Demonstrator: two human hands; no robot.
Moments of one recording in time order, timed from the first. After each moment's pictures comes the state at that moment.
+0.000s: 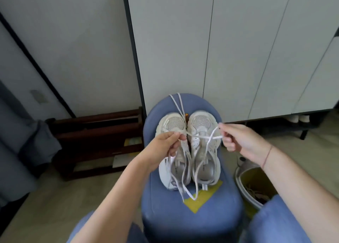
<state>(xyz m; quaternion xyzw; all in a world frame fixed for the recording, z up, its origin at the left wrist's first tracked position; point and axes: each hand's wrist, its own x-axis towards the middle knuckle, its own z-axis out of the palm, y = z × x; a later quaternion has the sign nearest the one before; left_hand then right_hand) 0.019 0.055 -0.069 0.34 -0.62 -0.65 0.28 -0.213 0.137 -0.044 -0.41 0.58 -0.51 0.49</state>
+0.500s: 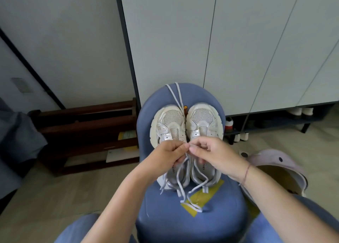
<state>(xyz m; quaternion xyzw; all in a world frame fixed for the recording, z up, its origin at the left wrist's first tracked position) 0.009 0.067 -0.086 0.34 -0.72 -0.56 0.21 -0.160 0.124 -0.085 -0.61 0.58 -0.39 0.38</state>
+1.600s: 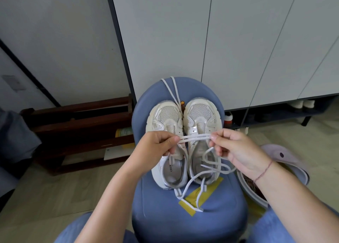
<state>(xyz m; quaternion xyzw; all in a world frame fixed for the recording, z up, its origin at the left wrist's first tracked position) 0.014 0.053 -0.080 0.39 -0.73 -0.49 0.27 -0.192 0.132 -0.090 -0.36 0.57 -0.56 0.49</state>
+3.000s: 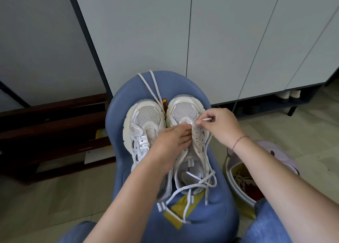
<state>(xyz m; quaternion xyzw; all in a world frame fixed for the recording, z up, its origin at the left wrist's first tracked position) -0.093 0.032 -0.103 0.43 -0.42 -0.75 0.28 -0.246 0.059 -0.104 -0.53 0.74 -0.39 0.17</state>
